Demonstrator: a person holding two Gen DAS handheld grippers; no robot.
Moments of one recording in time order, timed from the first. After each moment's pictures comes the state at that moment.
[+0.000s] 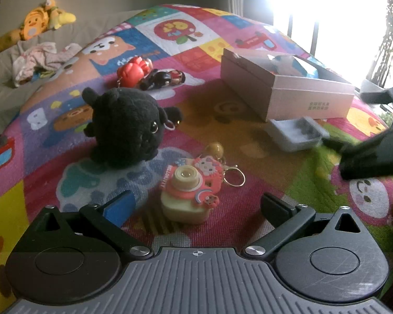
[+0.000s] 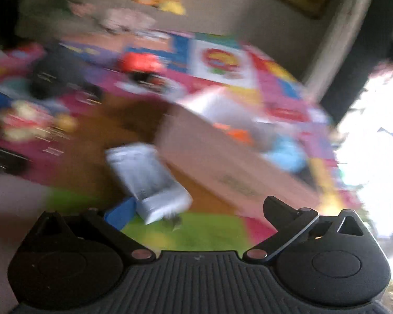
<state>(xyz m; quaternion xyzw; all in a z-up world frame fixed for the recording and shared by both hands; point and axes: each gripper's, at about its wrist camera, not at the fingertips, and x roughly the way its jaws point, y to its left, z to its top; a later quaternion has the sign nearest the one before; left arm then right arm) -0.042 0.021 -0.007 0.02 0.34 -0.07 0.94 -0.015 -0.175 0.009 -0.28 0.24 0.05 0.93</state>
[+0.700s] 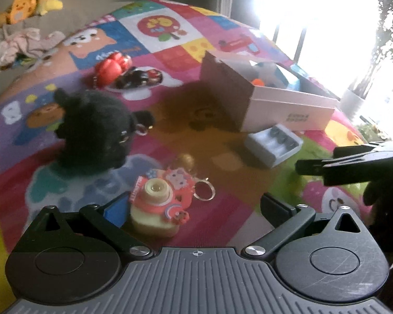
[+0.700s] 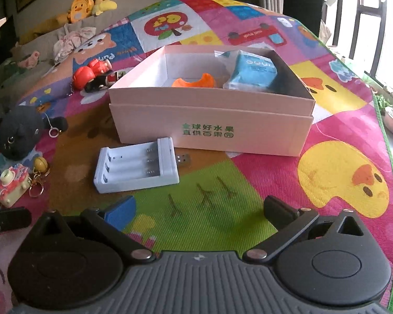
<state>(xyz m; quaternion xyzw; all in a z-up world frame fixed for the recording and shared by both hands) -0.027 0.014 0.000 -0.02 0.35 -0.13 0.93 0.011 -0.224 0.005 -0.02 0.37 0.08 0.93</state>
